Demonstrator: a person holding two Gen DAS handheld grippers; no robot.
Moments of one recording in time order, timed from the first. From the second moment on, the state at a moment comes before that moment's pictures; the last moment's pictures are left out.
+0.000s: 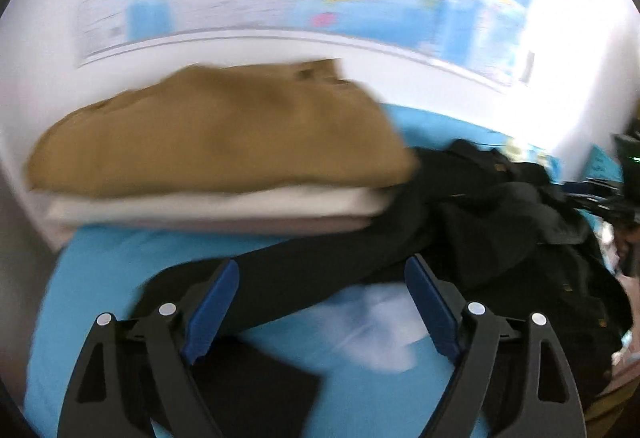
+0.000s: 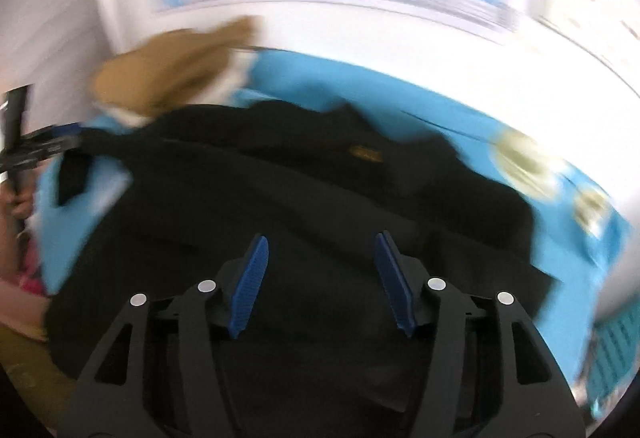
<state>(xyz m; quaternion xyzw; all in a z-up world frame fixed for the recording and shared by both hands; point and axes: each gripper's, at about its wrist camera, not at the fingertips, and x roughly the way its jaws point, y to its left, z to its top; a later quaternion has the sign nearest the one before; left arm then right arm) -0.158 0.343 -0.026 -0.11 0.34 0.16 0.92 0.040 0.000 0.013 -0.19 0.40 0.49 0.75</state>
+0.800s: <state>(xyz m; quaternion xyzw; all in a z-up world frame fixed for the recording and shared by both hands) -0.185 0.370 -0.056 0.01 0.42 0.20 0.89 -0.071 0.214 -0.031 -0.19 0.44 0.66 0.58</state>
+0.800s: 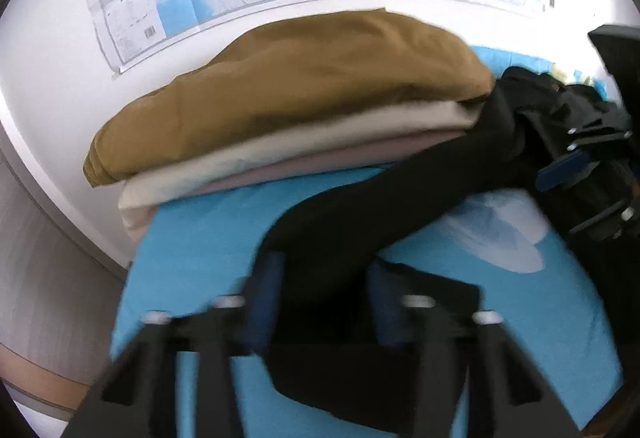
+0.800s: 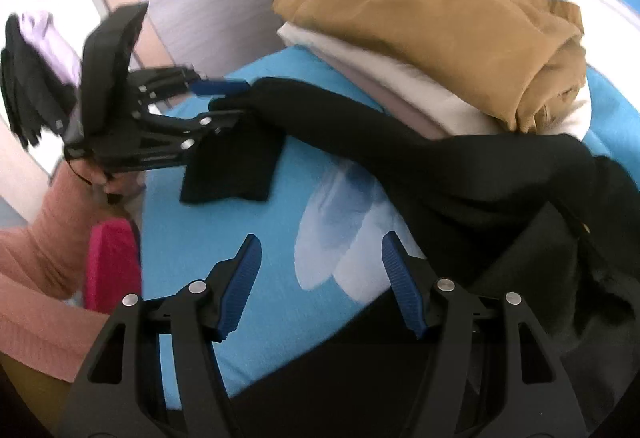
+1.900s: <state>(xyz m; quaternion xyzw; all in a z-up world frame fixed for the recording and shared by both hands) -0.194 0.300 0.097 -0.15 0.21 -0.15 0.95 -0.048 0.056 0.116 -0.06 0.31 0.70 0.64</state>
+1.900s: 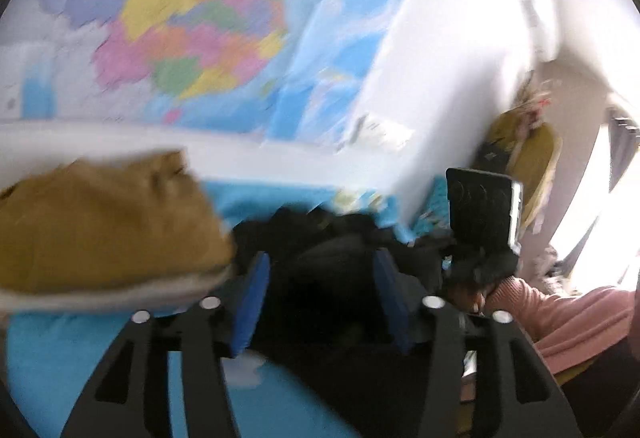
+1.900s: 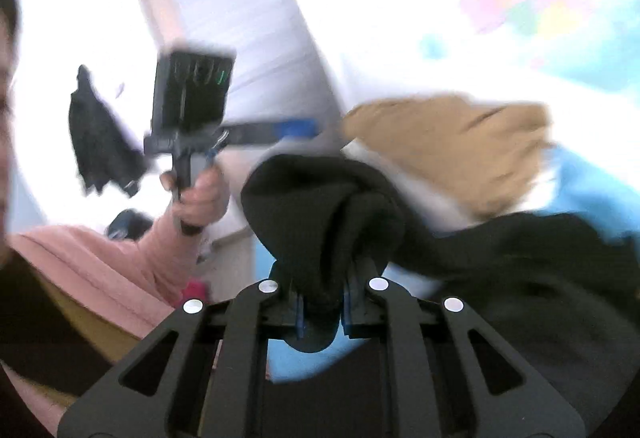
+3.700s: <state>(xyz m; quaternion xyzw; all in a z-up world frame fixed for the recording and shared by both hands) 0.018 0.215 -0.042 -0.07 0.41 -0.10 0.90 0.042 -0.158 -0.002 -0.02 0.48 0.40 0.78</state>
